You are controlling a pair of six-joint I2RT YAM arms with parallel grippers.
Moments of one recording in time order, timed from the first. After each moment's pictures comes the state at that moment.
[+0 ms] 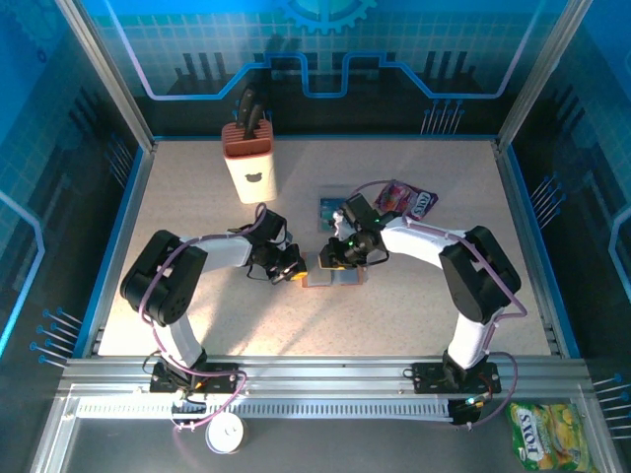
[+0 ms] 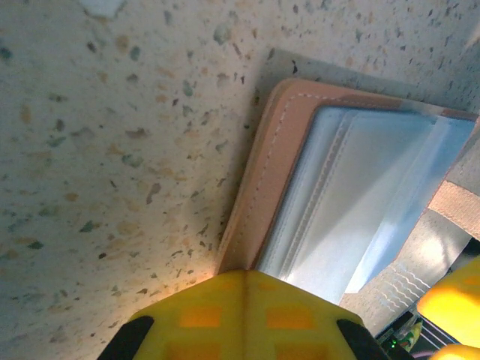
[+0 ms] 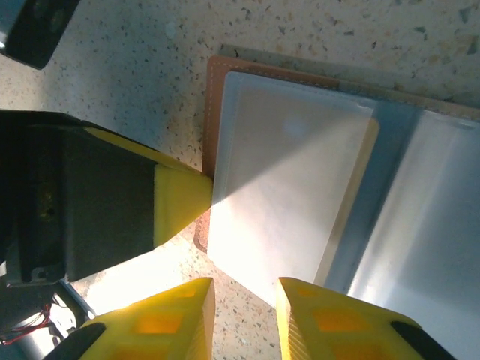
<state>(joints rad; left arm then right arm) -0.44 1.76 0.86 -0.24 0.54 -0.92 0.60 1.81 1.13 -0.48 -0.50 0.54</state>
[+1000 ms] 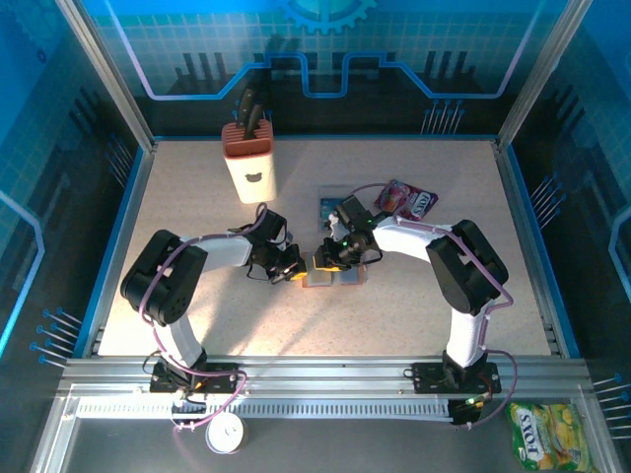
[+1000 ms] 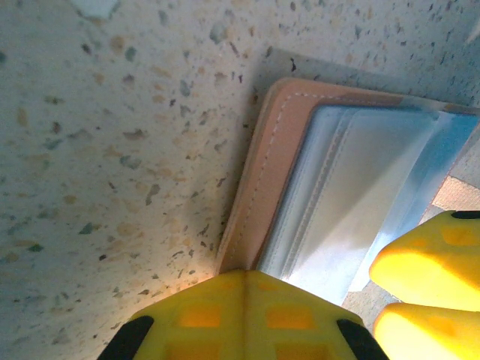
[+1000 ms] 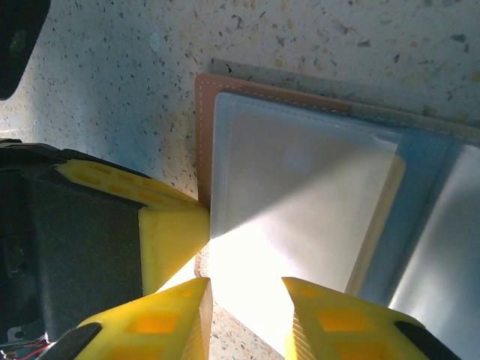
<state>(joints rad) -0.43 1.76 0.86 -0.25 0.54 -0.90 0.61 1.88 1.15 -0.43 -0.53 0.59</state>
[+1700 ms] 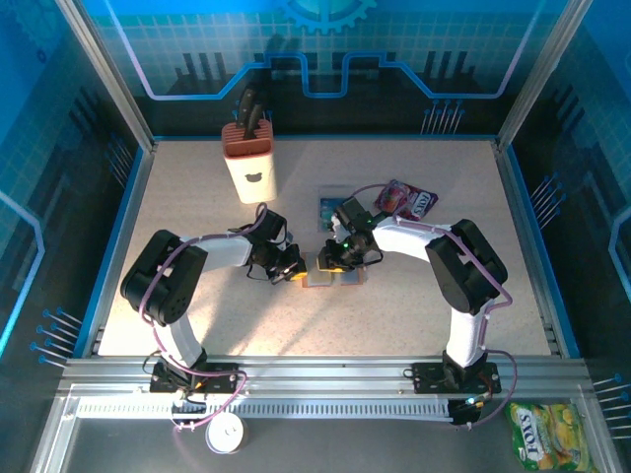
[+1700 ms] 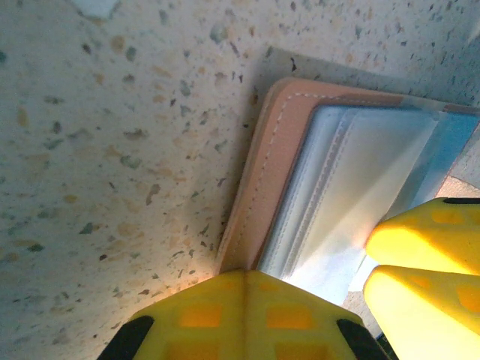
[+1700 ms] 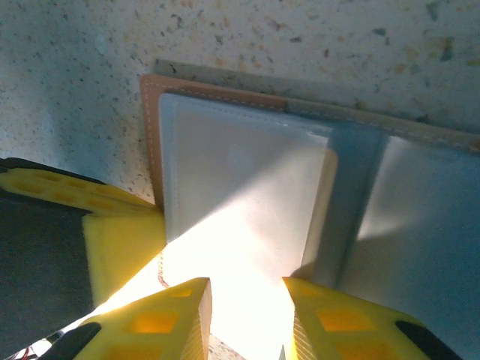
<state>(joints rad) -0.43 1.76 0.86 -0.25 0.54 -0.90 0.61 1.89 1.15 -0.47 -0.45 0.58</state>
